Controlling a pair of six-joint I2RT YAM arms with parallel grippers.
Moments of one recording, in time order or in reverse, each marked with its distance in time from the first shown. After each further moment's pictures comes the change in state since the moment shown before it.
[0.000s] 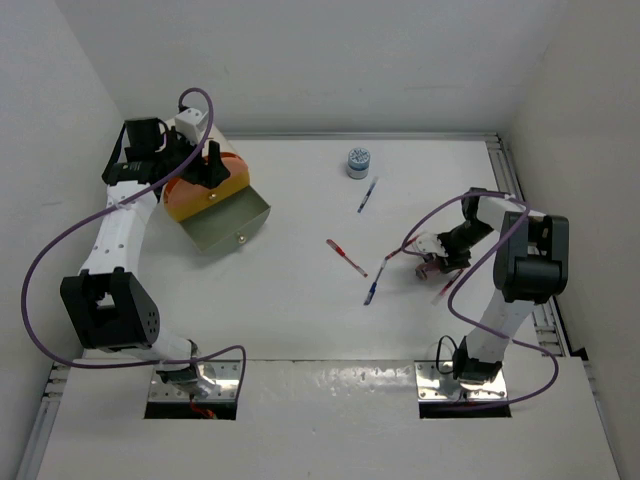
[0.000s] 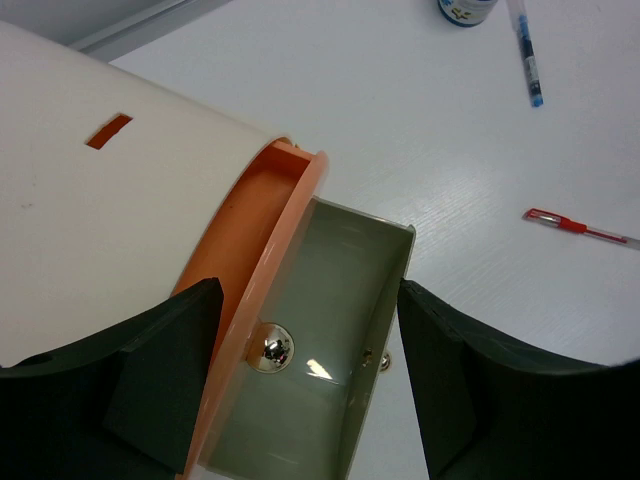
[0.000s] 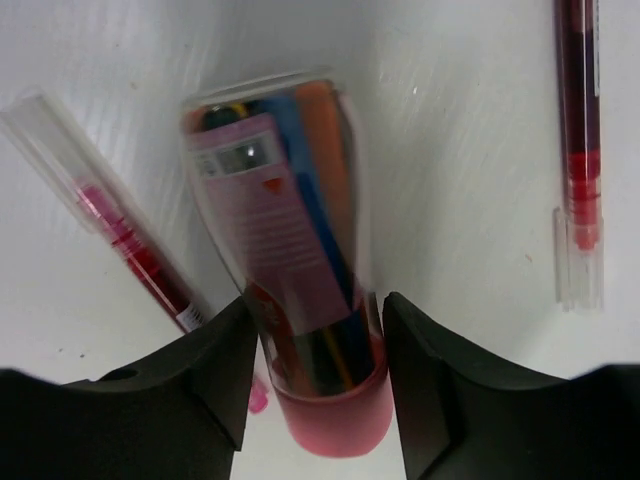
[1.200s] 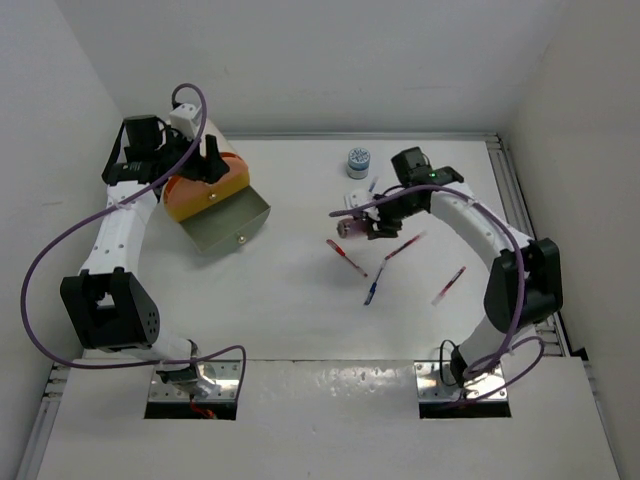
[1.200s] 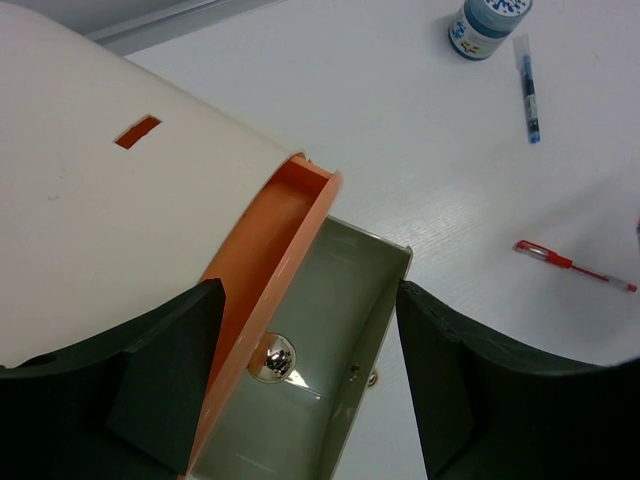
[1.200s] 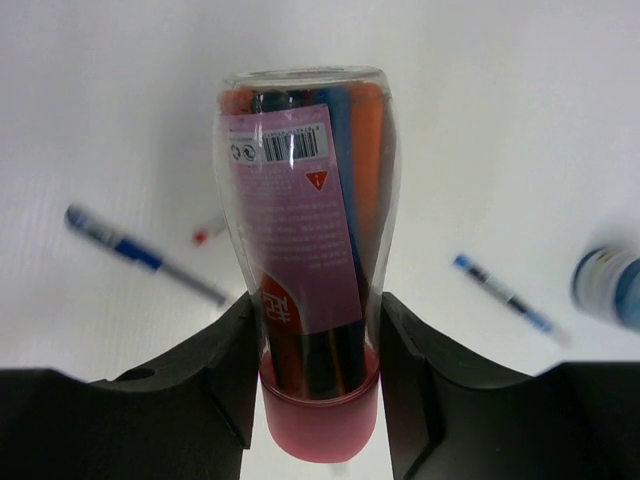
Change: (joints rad) left arm 0.000 0.003 0.000 0.043 -0.034 -0.098; right arm 0.441 -0.180 0.239 0.047 -0.267 0.668
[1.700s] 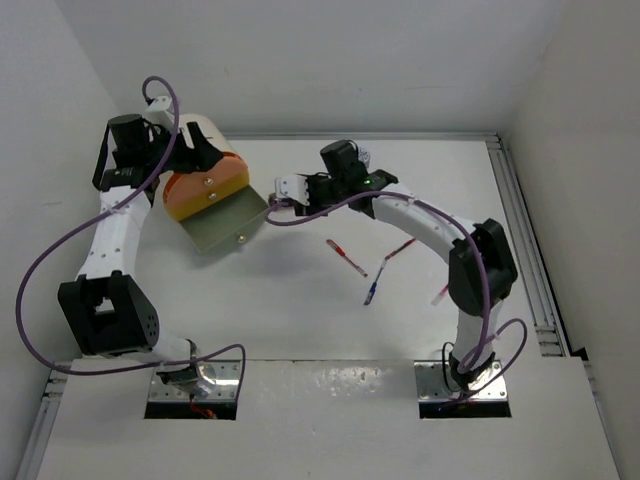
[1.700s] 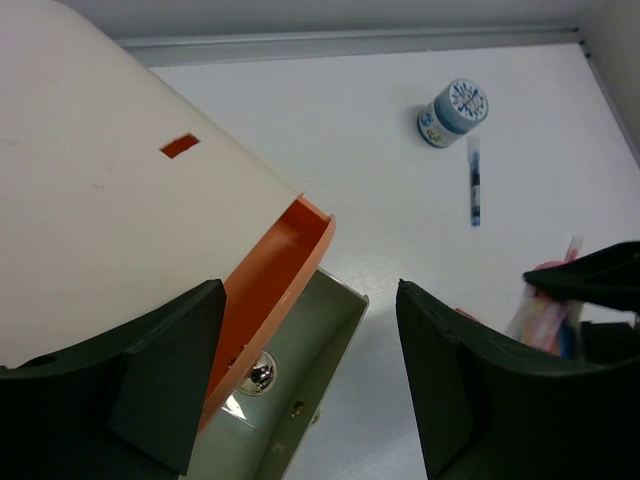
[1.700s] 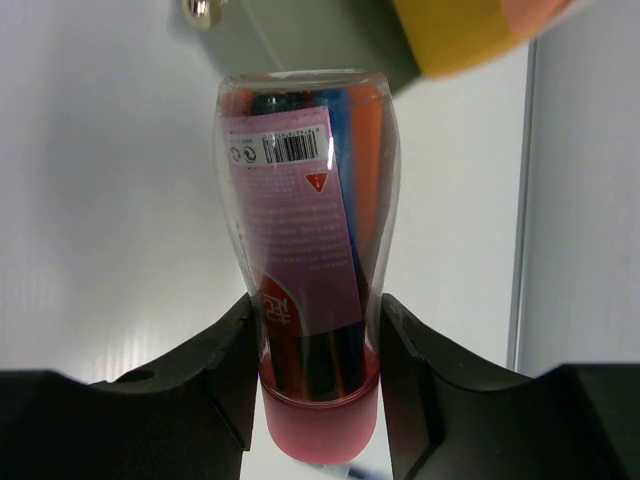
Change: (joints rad) left arm 0.056 -0.017 -0.034 0.134 0.020 -0.288; right arm 0.349 0.183 0.183 0.550 0.223 0.397
